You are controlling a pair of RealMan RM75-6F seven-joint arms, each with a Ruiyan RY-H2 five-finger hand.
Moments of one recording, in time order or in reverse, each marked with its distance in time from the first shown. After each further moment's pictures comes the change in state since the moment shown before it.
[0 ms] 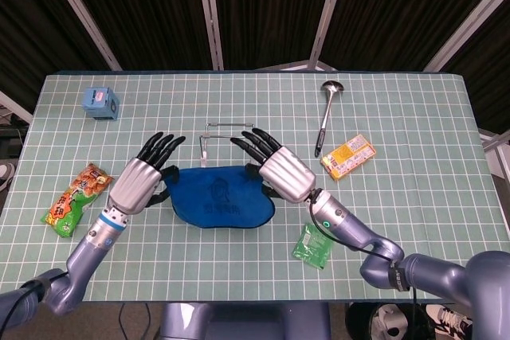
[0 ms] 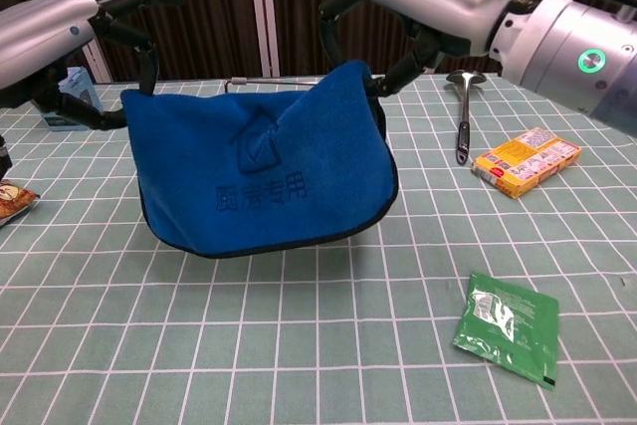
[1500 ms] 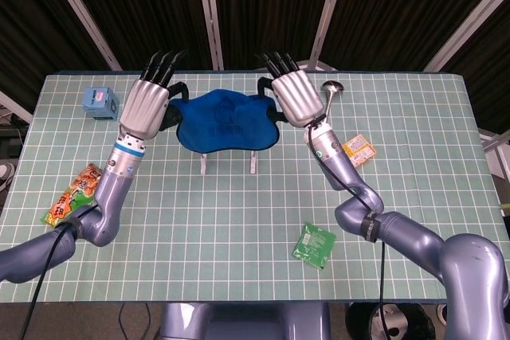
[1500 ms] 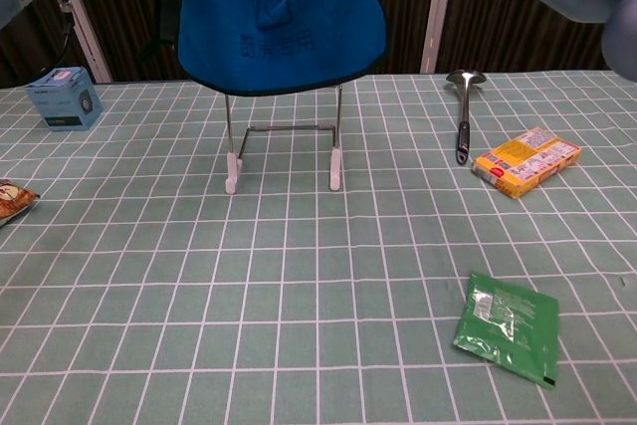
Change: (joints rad) left arm -0.276 -0.070 -0.272 0.248 -0.230 -0.132 -0.035; right arm 0.187 -0.075 0.242 0.346 0.296 -0.209 0.093
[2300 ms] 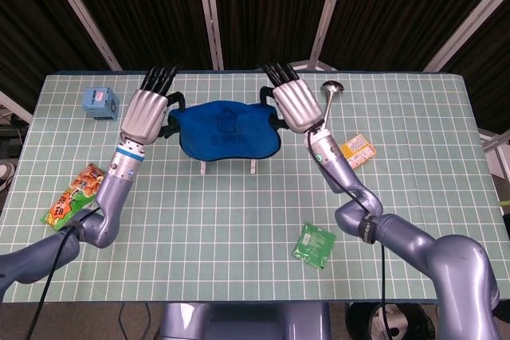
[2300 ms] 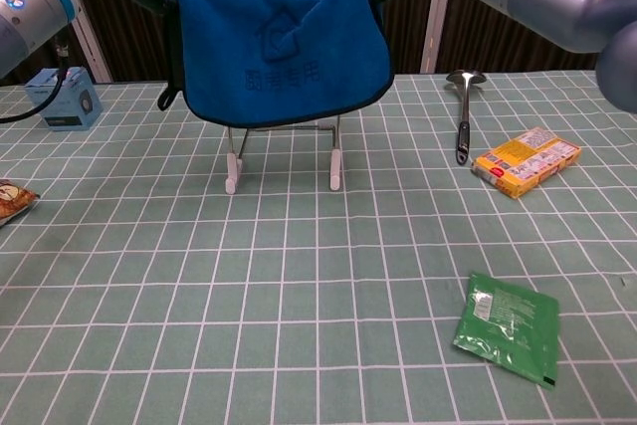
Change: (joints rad) left arm 0.003 -0.069 0.070 0.128 -0.030 -0.030 -0.075; right arm -0.001 -0.052 -0.060 0.084 -0.003 -0.015 0.057
